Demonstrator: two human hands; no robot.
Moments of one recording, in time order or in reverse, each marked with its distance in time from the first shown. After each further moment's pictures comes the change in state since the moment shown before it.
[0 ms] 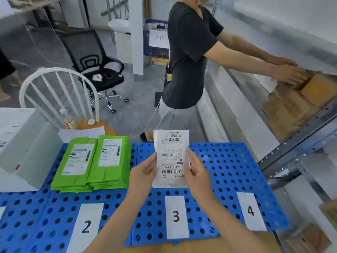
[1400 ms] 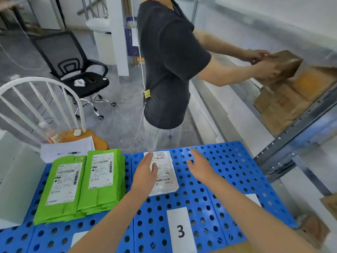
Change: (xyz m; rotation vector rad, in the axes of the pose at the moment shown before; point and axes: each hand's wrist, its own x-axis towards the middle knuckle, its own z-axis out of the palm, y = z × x) left_hand 0.094 -0.028 0.010 0.693 -0.109 0.117; right_hand 0.105 0.024 -0.020 -0.669 -0.133 0.234
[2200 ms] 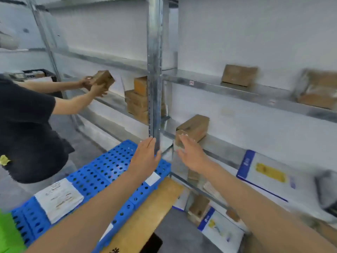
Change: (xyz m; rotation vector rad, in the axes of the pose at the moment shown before) left_hand -0.248 0.275 0.102 0.317 -0.370 0.906; right_hand -0.384 0.136 -0.158 -0.179 0.676 0.210
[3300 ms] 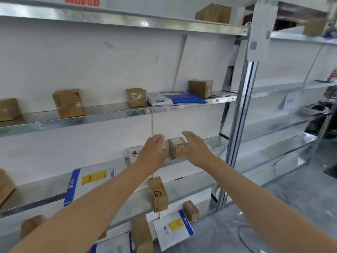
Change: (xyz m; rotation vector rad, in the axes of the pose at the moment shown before) left_hand -0.172 0.538 0.155 -0.187 -0.295 1.123; right_hand -0.496 0.220 -0.282 -0.304 0.566 0.879
